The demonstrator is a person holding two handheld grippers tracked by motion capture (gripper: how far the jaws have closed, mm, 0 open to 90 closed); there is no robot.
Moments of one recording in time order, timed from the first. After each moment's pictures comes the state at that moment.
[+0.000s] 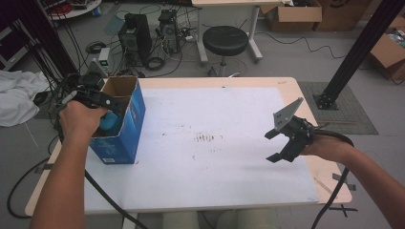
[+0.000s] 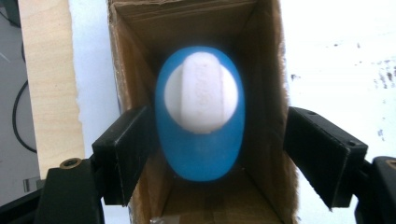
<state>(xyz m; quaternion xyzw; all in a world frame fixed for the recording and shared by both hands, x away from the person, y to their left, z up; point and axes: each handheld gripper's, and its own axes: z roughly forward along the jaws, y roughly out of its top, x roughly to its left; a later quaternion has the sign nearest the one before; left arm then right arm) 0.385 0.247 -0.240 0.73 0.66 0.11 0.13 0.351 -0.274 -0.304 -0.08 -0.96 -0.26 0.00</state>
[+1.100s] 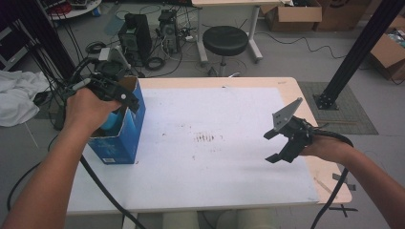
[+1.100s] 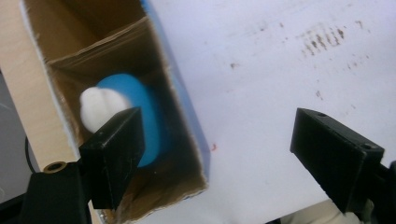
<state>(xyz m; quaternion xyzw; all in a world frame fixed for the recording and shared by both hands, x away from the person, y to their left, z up) 0.369 0.185 -0.191 0.81 0.56 0.11 0.12 0.348 -0.271 -0.303 -0.07 -0.96 -0.26 0.00</state>
